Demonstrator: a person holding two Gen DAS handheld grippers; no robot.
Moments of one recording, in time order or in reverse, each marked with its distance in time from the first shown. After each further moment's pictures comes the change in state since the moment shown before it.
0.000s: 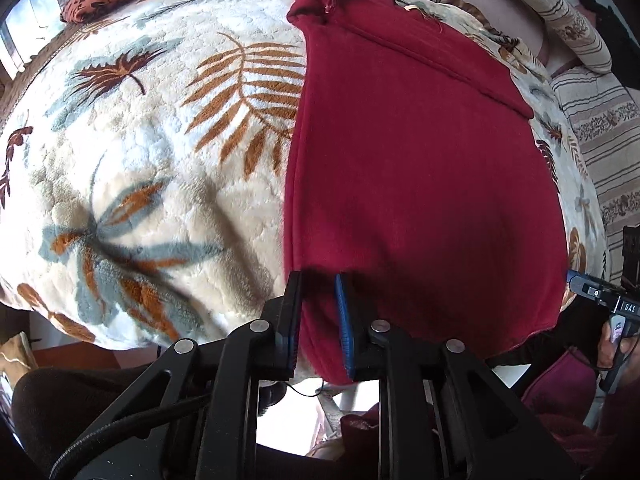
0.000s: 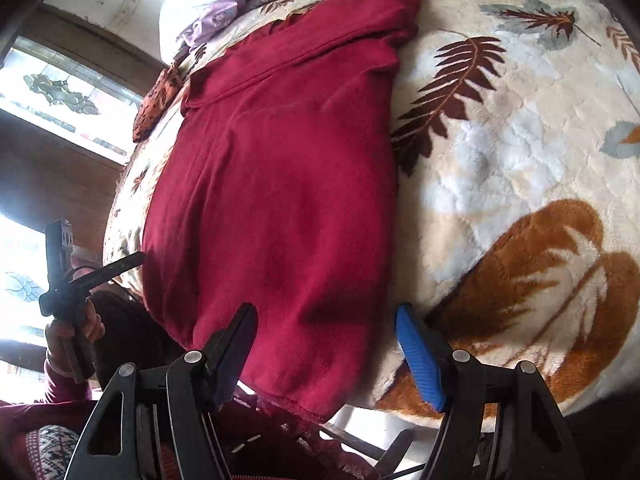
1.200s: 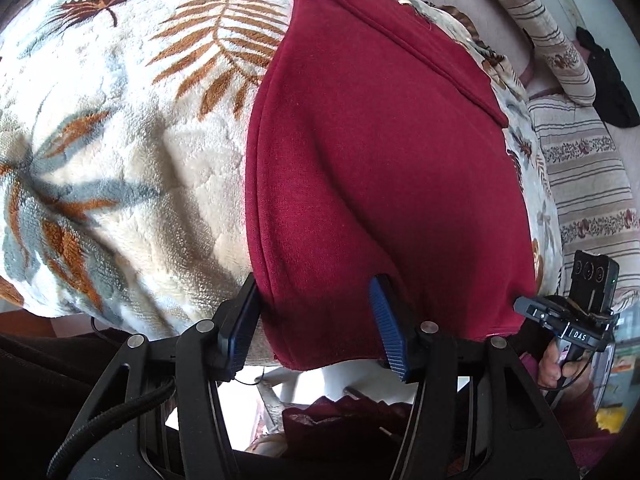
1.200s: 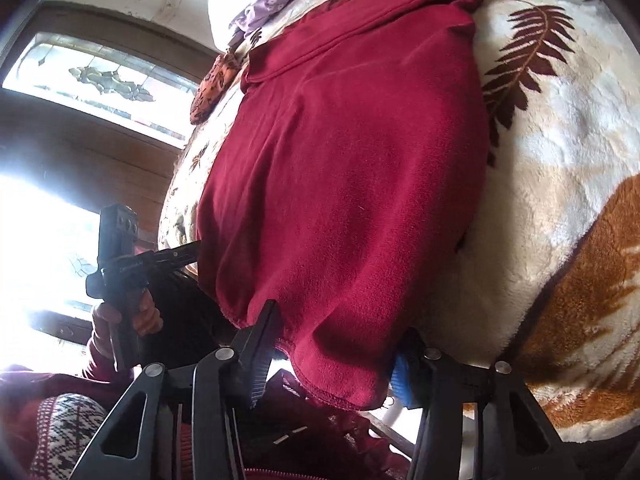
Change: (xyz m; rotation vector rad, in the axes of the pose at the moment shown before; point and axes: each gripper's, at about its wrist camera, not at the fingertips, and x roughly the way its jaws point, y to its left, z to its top) left arm 0.022 -0.005 -0.012 -0.095 0.039 -0.203; right arm 0.025 0.017 -0.012 -0.058 0.012 0.209
